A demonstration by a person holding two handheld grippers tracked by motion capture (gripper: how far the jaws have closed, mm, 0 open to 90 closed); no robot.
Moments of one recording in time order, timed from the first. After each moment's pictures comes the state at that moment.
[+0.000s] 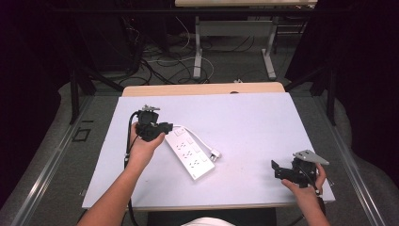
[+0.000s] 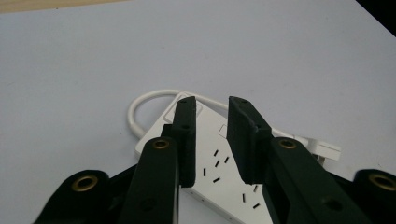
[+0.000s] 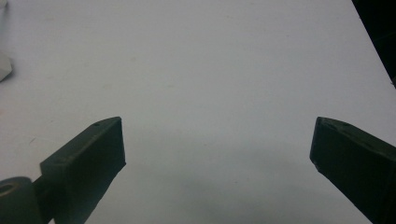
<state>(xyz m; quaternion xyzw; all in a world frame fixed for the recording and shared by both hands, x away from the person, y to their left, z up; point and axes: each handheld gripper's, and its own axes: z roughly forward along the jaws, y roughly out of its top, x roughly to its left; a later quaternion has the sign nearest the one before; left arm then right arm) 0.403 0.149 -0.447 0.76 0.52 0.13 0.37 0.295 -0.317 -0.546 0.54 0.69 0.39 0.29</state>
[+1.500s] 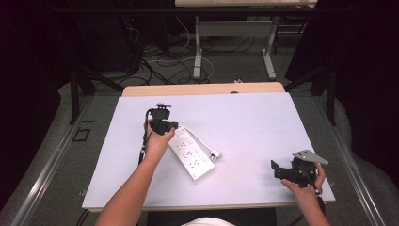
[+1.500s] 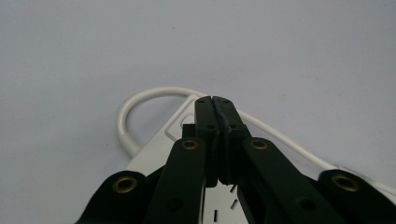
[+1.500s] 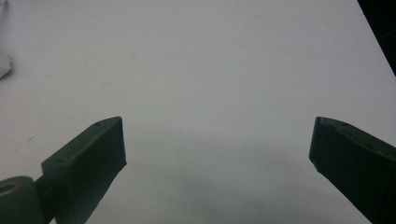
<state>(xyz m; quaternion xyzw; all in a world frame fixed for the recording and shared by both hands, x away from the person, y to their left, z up) 0.448 0.124 -0.484 0.75 0.56 0.10 0.33 0.296 -0.317 -0.548 0.54 0.69 0.38 0.29</state>
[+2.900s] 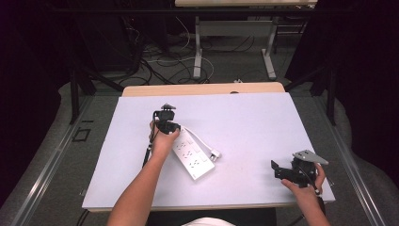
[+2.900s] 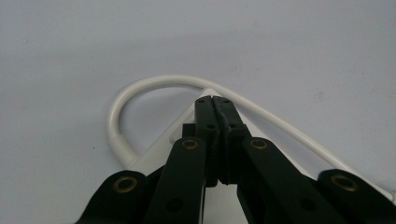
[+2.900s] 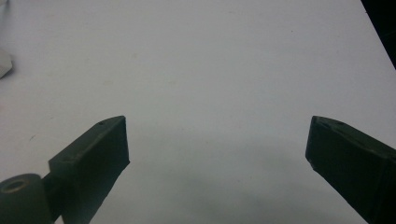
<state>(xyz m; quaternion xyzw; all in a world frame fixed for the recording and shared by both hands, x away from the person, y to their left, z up) 0.472 0.113 -0.515 0.75 0.59 0.09 0.29 0.296 -0.317 -0.549 0.54 0.69 0.39 0.29</state>
